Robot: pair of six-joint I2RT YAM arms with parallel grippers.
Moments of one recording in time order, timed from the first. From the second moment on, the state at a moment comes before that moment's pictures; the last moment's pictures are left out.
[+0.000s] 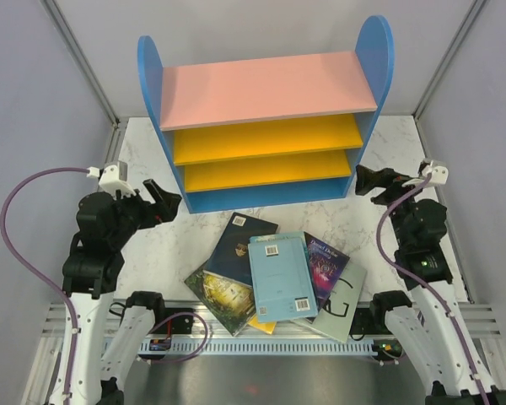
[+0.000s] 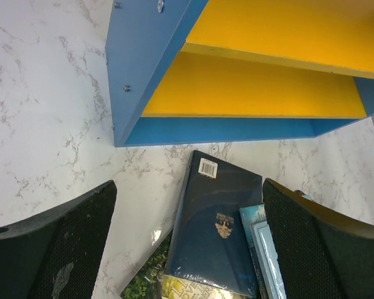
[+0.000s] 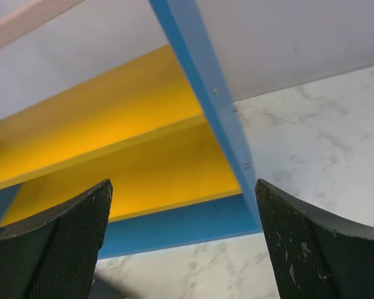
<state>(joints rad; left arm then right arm) -0.07 0.59 0.97 -0.71 0.16 -0.39 0.12 0.62 0.58 0.13 0.08 0.31</state>
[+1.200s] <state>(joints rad) -0.90 1.04 1.20 -1.33 -0.02 -0.73 0.13 0.48 0.63 -0.84 -0.44 0.98</state>
